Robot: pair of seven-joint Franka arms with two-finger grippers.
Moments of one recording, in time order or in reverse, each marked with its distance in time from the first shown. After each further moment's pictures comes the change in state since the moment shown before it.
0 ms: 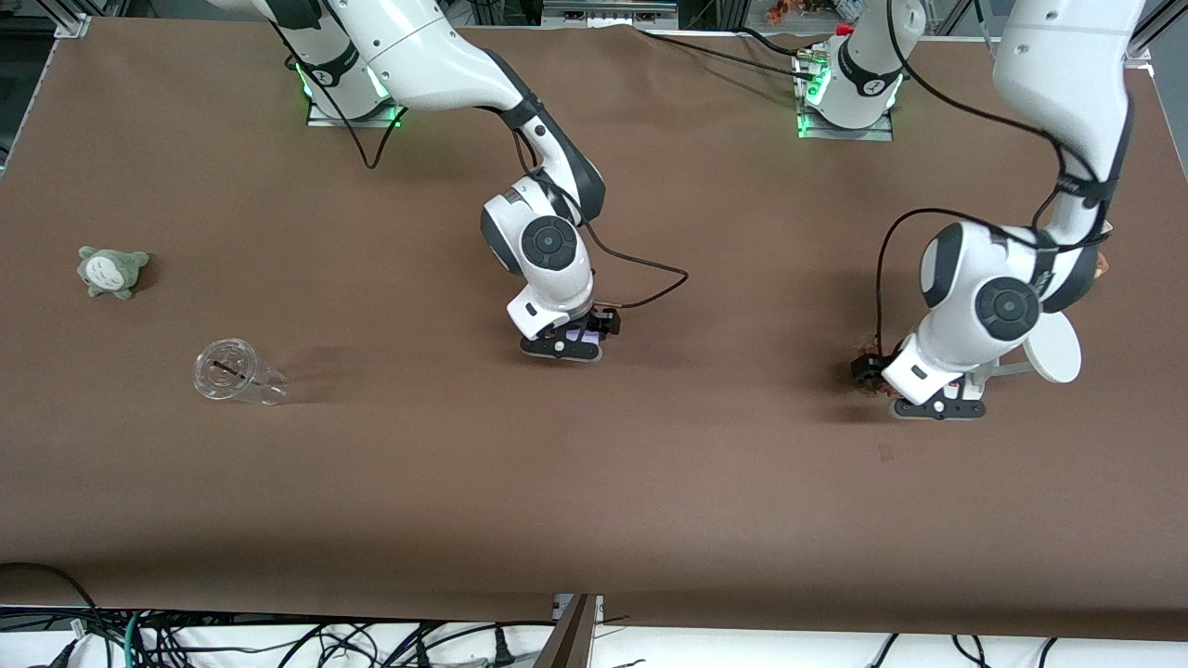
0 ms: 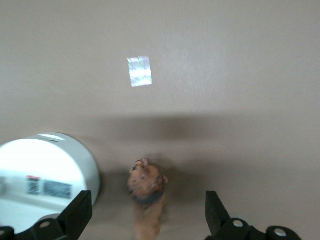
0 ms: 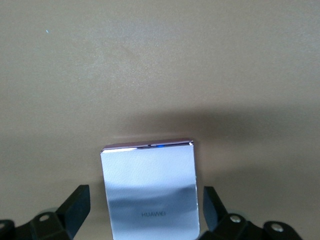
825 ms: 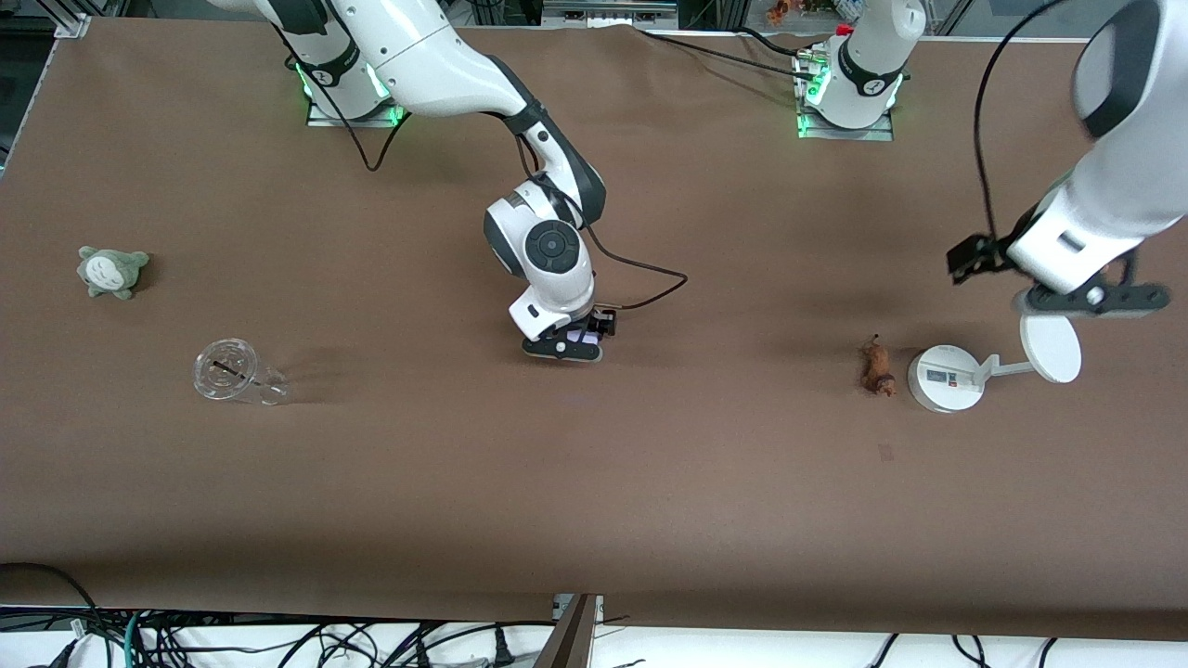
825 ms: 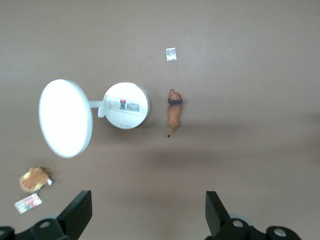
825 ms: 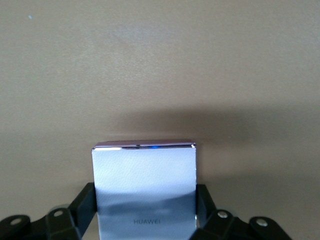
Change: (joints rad) left arm 0.001 -0.380 -0.023 0.258 -0.015 -0.694 0.028; right arm 0.006 0.023 -0.003 0.001 -0.006 0.013 -0.018
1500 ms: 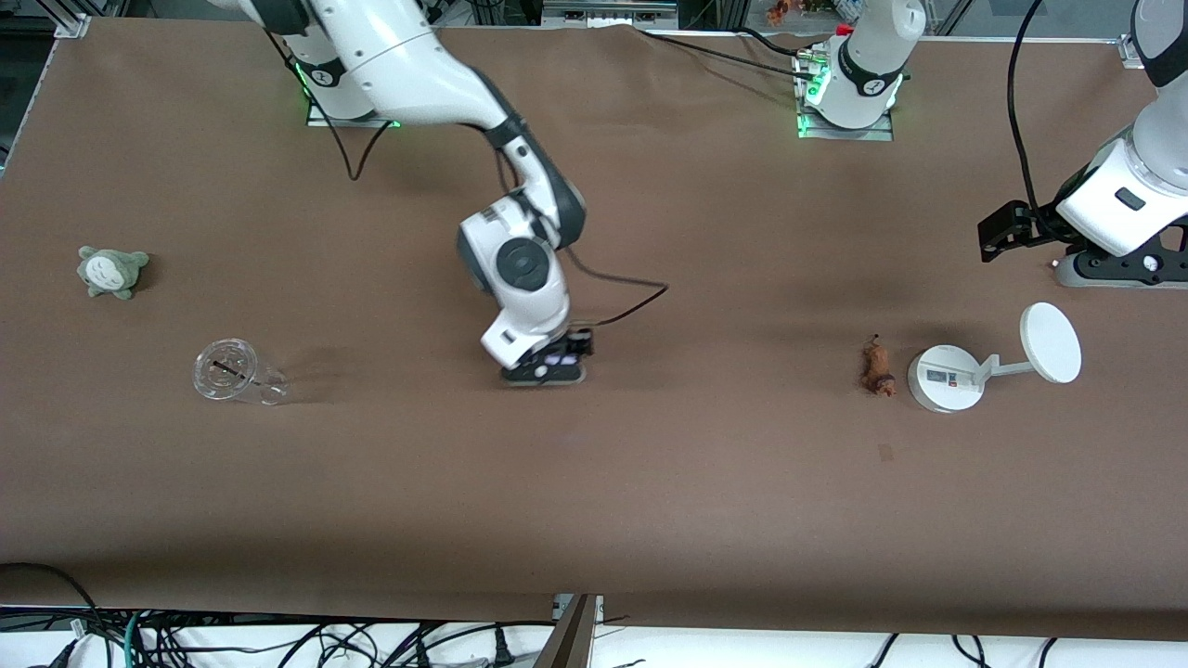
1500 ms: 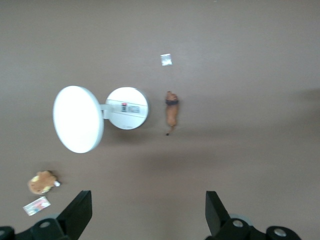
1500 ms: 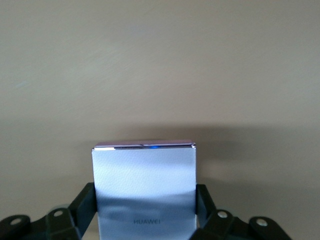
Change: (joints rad) left arm 0.010 -0.004 0.008 0.046 -0.042 -0.033 0.076; right arm -0.090 -0.018 -0.059 0.040 -0.013 -0.061 -0.275
